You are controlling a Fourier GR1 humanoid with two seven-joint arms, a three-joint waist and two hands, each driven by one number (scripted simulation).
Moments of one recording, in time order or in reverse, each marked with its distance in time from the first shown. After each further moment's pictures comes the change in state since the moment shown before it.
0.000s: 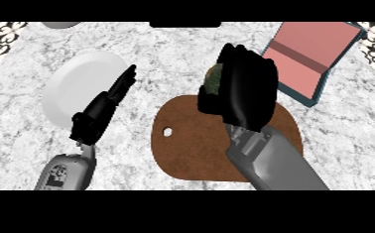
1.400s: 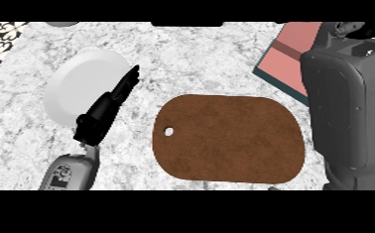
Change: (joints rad) left arm 0.000 -0.023 -0.003 -0.005 -0.020 -0.008 -0.005; right arm -0.322 -0.122 -0.534 0.145 0.028 0.029 -0.124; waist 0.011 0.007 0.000
